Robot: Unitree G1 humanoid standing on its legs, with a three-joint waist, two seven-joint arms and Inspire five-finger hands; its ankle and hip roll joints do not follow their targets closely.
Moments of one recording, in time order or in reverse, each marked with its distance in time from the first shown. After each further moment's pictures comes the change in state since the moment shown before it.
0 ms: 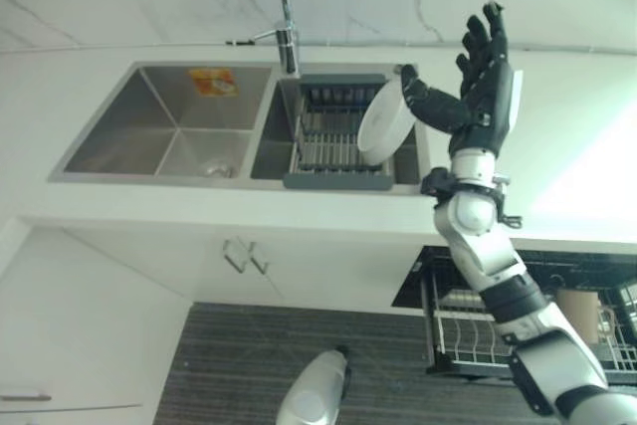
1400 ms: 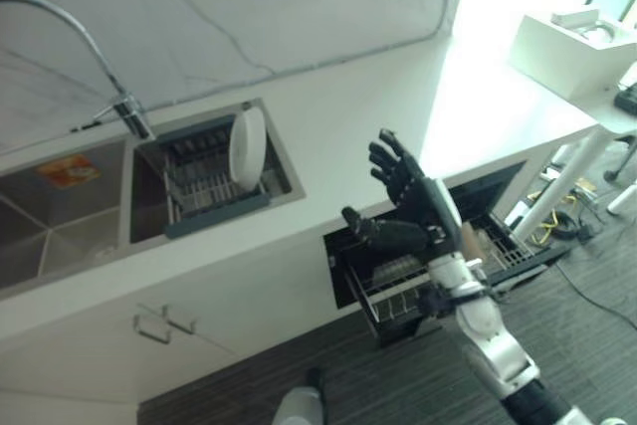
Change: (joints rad) left arm -0.007 -0.014 -0.037 -0.007 -0.088 0.043 0.044; right arm 0.483 -0.037 0.131 -0.327 0.008 -0.096 0.457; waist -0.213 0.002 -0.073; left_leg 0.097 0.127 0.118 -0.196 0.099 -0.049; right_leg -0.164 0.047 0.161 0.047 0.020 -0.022
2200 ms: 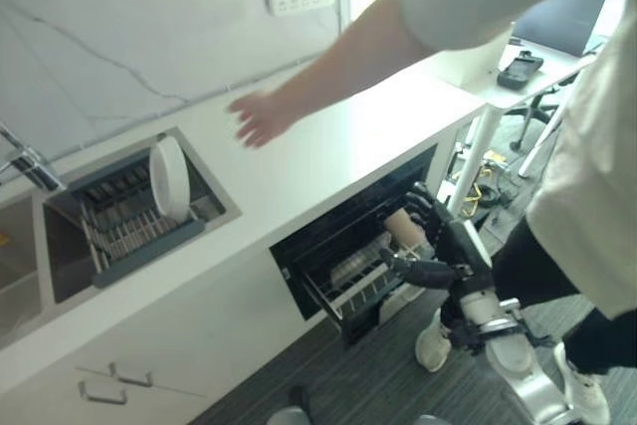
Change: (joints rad) left arm -0.039 0.022 0.009 -0.011 0.035 0.022 0.063; right arm 0.289 -0.121 -0.103 0.003 -0.079 0.029 0.000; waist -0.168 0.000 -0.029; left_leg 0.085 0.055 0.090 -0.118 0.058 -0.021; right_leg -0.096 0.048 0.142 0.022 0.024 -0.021
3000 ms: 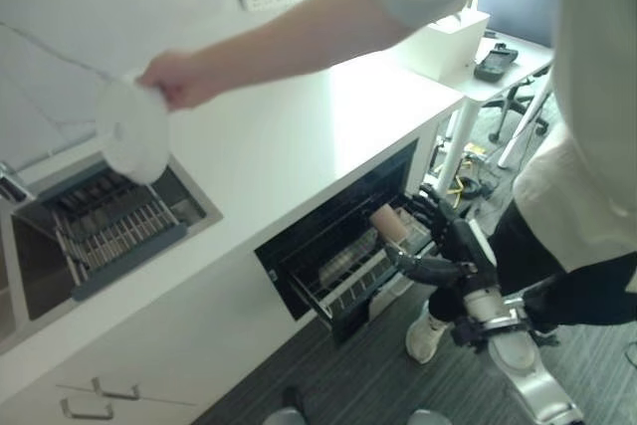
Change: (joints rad) left arm -0.012 0.015 0.018 -0.017 0.005 0.017 0.023; right arm 0.003 0.012 -0.043 0.000 0.000 0.045 0.010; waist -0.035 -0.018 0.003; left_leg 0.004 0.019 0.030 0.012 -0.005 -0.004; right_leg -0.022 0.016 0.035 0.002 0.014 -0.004
